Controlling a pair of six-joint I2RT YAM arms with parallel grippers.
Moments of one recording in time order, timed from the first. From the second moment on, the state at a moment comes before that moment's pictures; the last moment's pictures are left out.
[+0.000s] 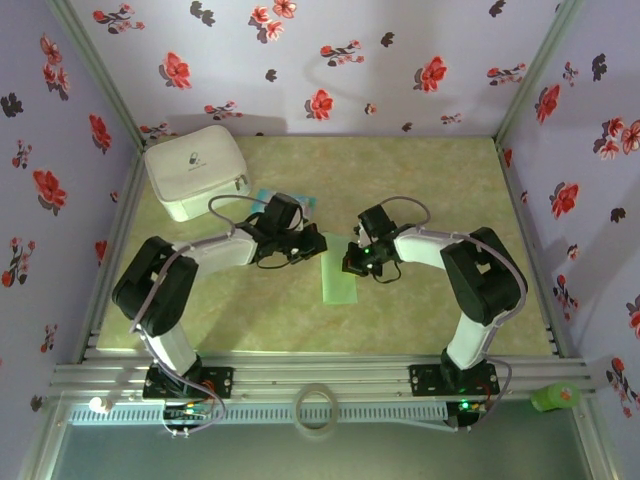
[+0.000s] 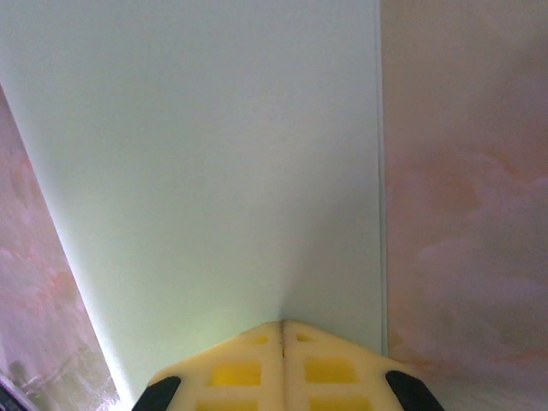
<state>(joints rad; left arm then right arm) -0.67 1.73 1.00 -0.07 0.48 -0.93 0.53 1.77 0.91 -0.32 -0.44 0.68</state>
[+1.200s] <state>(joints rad) -0.69 1.88 0.96 -0.06 0.49 -0.75 0.53 1.76 0.91 -0.32 -0.44 0.68</state>
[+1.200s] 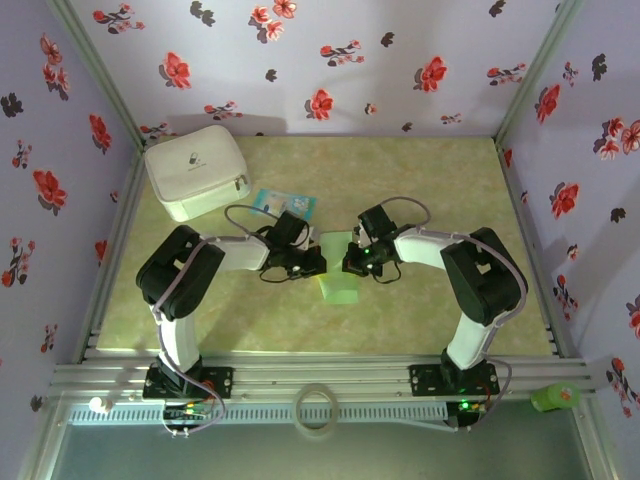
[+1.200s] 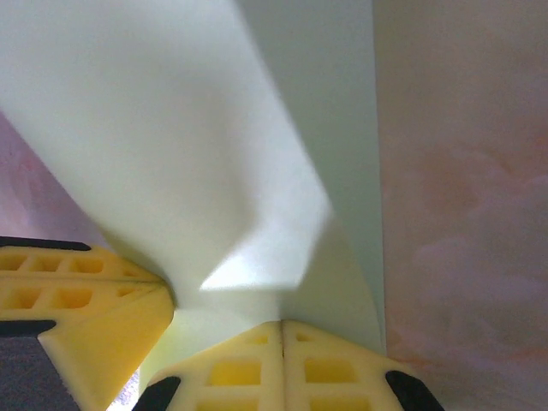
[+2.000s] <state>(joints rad) -0.70 1.84 0.98 -0.04 0.59 -0.93 0.53 1.74 0.89 -0.32 -0.40 0.70</state>
